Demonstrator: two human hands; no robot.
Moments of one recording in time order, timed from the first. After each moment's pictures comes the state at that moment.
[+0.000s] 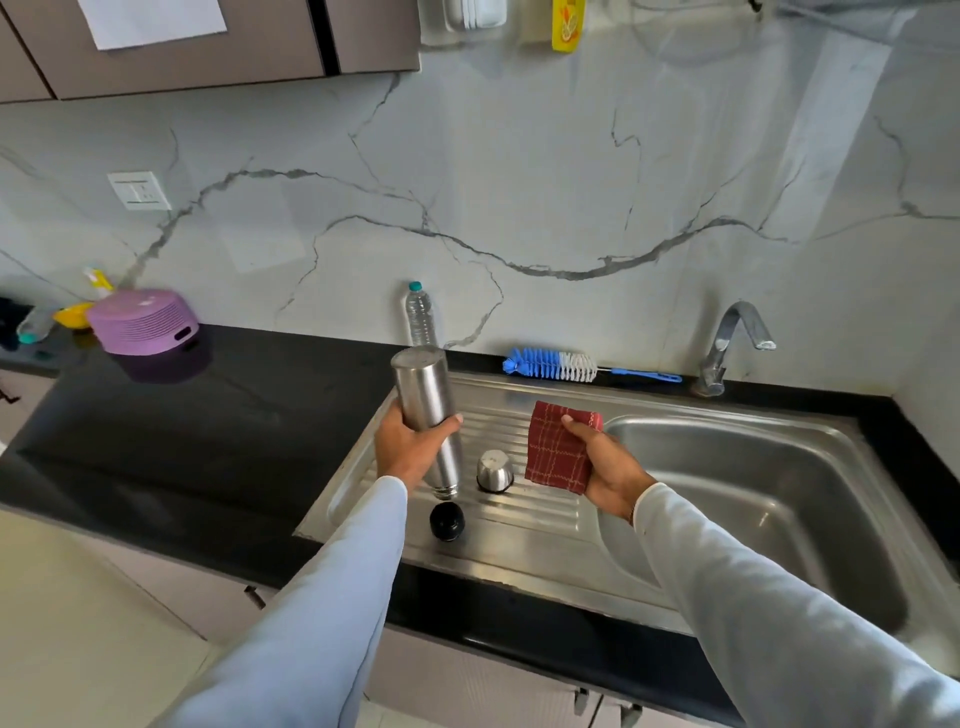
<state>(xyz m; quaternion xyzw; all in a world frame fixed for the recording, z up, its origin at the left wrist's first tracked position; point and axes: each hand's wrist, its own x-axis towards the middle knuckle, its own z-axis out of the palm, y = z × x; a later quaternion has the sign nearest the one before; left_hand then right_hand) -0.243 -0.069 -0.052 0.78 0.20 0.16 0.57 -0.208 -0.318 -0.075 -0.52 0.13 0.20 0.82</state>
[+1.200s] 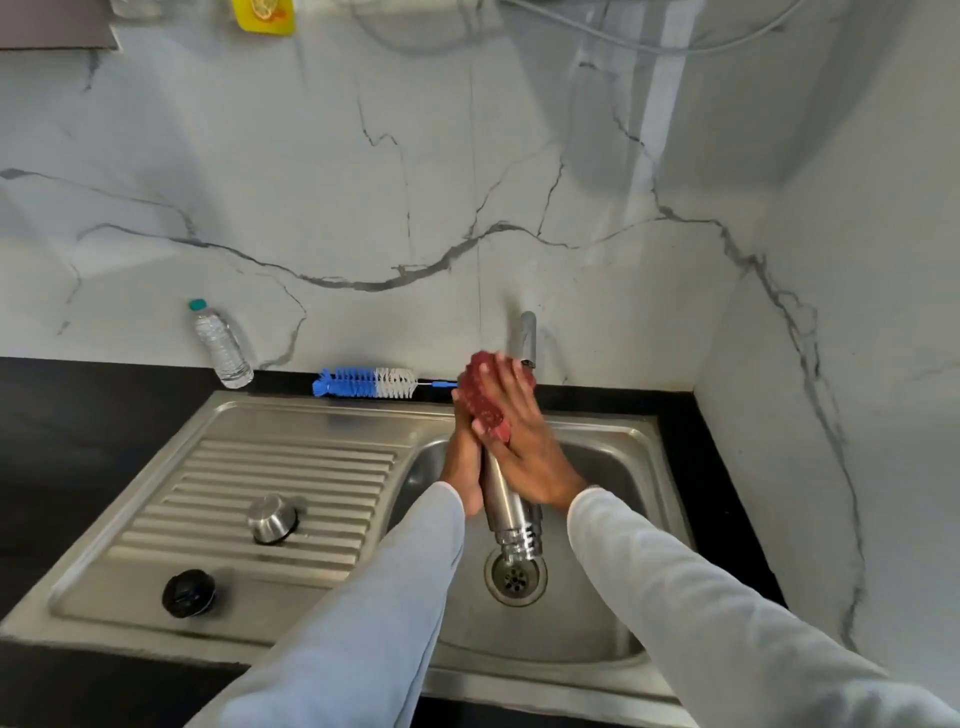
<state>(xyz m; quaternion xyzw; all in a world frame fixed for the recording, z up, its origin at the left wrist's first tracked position) -0.151 -0.453 -0.059 0.53 0.09 -0.15 0.83 -0.144 -0.565 -0.064 -0.88 -0.26 -0.14 0.37</state>
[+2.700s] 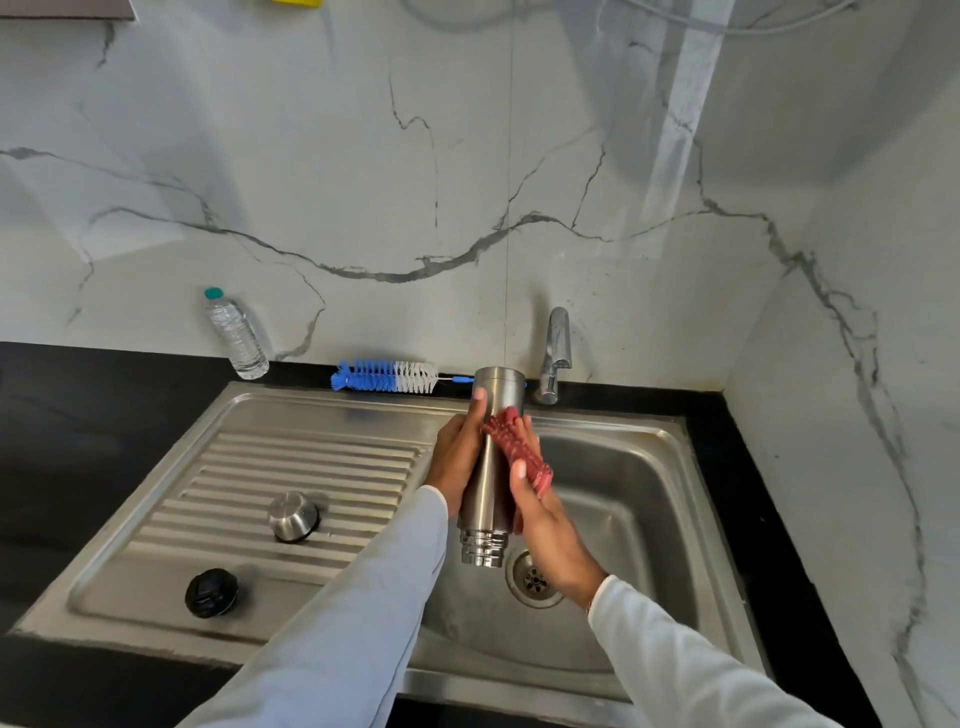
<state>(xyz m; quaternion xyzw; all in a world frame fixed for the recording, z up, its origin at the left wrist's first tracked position) -0.130 -0.395 -0.081 0.66 0.08 -0.10 0.74 -0.220 -0.520 -0.070 -0.71 -0.08 0.05 0.70</state>
